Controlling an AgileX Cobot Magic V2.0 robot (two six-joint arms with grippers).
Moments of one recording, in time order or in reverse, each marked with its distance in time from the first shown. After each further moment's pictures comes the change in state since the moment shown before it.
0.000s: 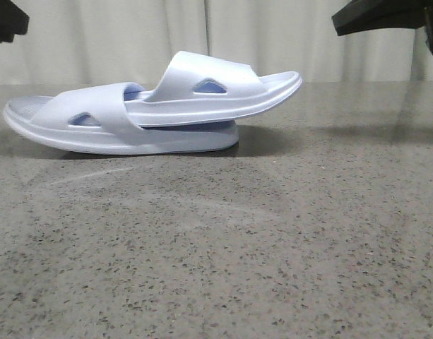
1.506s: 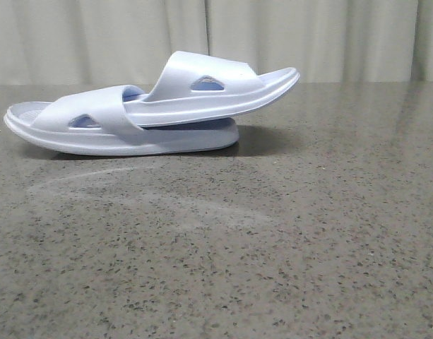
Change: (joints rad) left arm -0.424 -0.886 0.641 -0.109 -0.719 0.172; right arm 0.396 -1.183 0.971 0.041 -1.011 -0.012
